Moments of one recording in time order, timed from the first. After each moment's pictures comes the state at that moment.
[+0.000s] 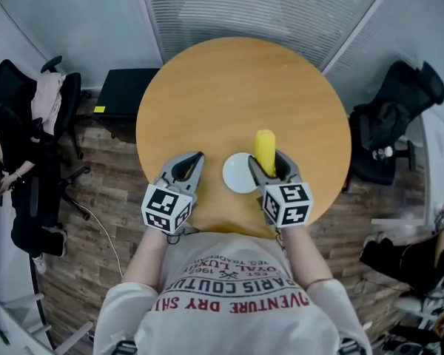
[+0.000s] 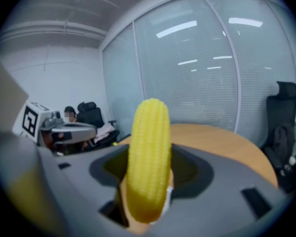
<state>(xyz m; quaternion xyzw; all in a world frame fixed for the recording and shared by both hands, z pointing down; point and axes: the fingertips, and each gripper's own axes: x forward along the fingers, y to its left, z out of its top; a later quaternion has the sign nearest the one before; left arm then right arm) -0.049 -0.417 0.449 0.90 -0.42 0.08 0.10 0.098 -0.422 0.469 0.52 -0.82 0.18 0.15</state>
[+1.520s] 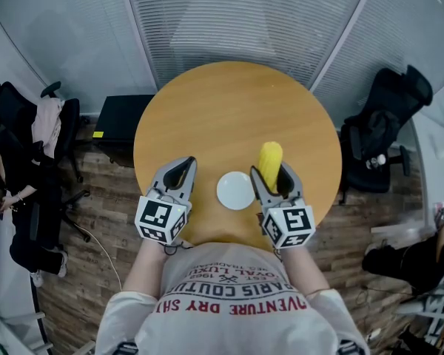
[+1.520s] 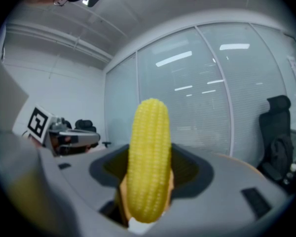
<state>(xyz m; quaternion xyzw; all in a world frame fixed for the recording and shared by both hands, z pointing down) -0.039 -0.435 0.379 0.89 -0.45 0.04 0.04 0.127 -0.416 0.387 0.56 -0.82 0.09 0.03</state>
